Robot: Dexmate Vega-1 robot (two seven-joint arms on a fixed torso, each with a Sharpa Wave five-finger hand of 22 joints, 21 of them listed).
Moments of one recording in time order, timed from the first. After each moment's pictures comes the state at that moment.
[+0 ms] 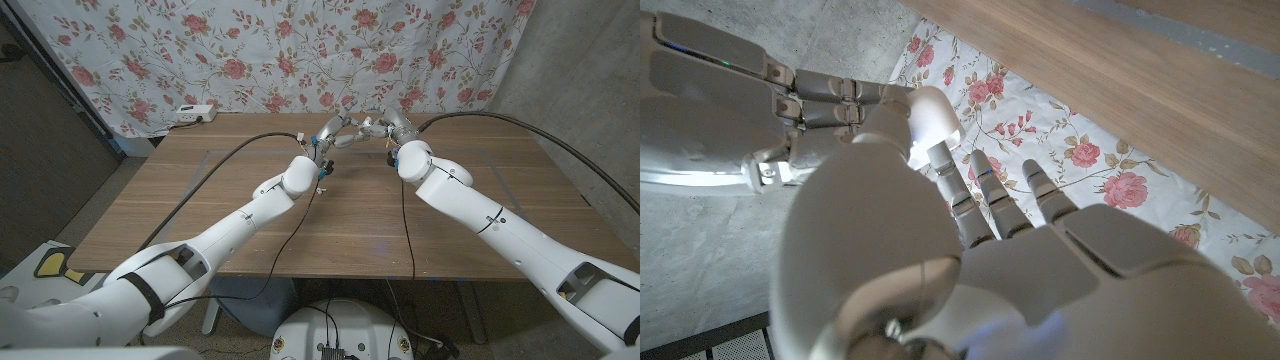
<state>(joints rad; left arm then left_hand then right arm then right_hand) 0.54 0.31 0.74 -1.24 0.06 -0.21 0.27 1.24 0.12 0.29 -0.17 0.19 -0.06 -0.16 0.19 0.19 0.62 -0.22 0.89 0.62 0.33 -0.18 0.36 0.47 0.11 0.11 0.28 0.20 -0.67 -0.59 -0.69 -1.97 -0.06 -0.71 -0.34 1.19 0.10 0.30 -0.17 0.18 0.20 -0.07 0.23 0.19 0.84 0.00 0.47 0.31 0.52 -0.05 0.40 0.25 0.43 0.00 0.21 0.17</state>
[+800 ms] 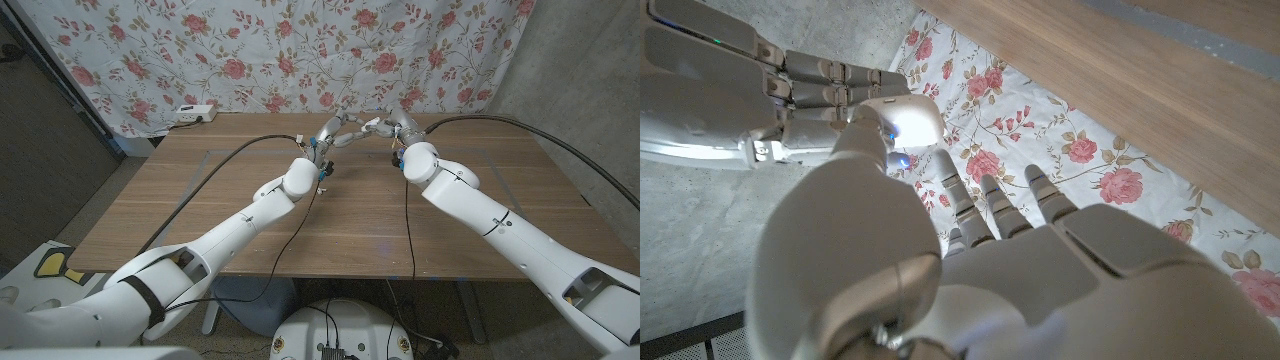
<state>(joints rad) 0.56 0.31 0.74 -1.24 0.05 -0.22 0.29 1.01 0.04 0.21 -0.10 0.18 -0.17 -0.16 0.18 0.19 0.35 -0.21 0.69 0.47 0.14 -0.11 0.21 0.38 0.07 0.11 0.25 0.20 -0.70 -0.60 -0.65 -1.97 -0.03 -0.68 -0.37 1.21 0.09 0.28 -0.17 0.18 0.22 -0.07 0.23 0.19 0.88 -0.02 0.47 0.30 0.53 -0.05 0.41 0.26 0.42 0.01 0.21 0.17</state>
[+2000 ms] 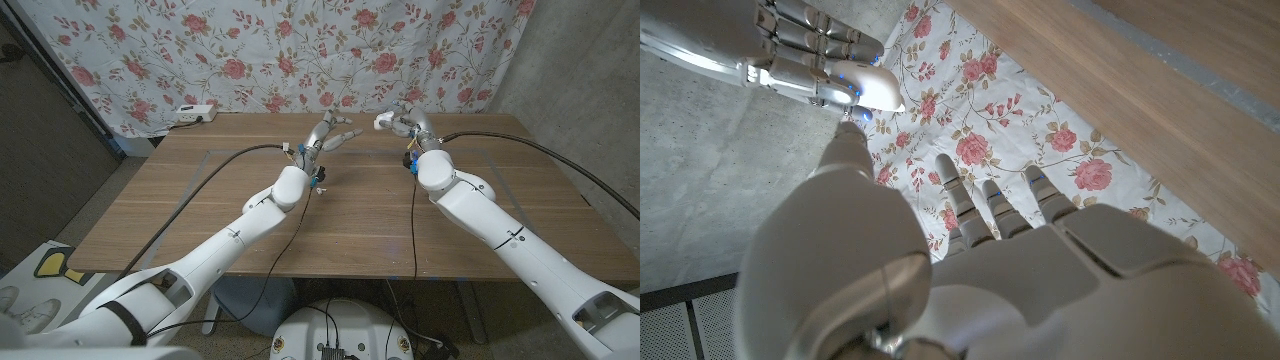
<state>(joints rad) 0.68 0.38 0.67 -1.42 -0.01 -0.18 0.32 0.93 0.03 0.17 -0.07 0.18 -0.17 -0.16 0.20 0.19 0.34 -0.21 0.64 0.43 0.12 -0.09 0.20 0.35 0.07 0.11 0.25 0.20 -0.84 -0.58 -0.50 -1.93 0.09 -0.42 -0.48 1.28 0.11 0.23 -0.15 0.18 0.26 -0.09 0.21 0.19 0.87 -0.04 0.49 0.29 0.65 -0.06 0.52 0.38 0.57 -0.05 0.27 0.20</state>
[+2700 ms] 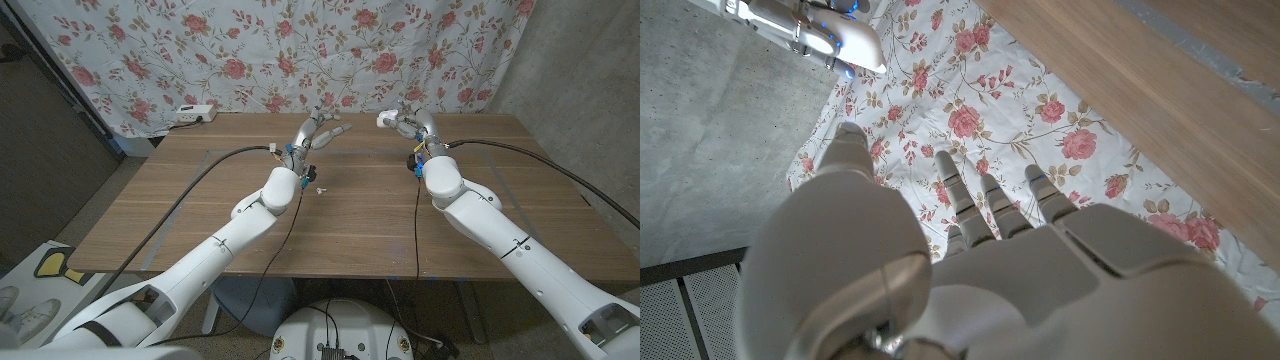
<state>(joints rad) 0.77 0.44 0.60 -1.58 -0.02 -0.11 0.36 0.92 0.03 0.19 -0.09 0.18 -0.15 -0.17 0.21 0.18 0.38 -0.19 0.61 0.39 0.16 -0.11 0.22 0.32 0.08 0.11 0.25 0.20 -0.89 -0.58 -0.45 -1.89 0.13 -0.26 -0.49 1.29 0.12 0.21 -0.15 0.18 0.28 -0.09 0.21 0.19 0.86 -0.04 0.49 0.29 0.74 -0.08 0.58 0.45 0.59 -0.05 0.29 0.21</state>
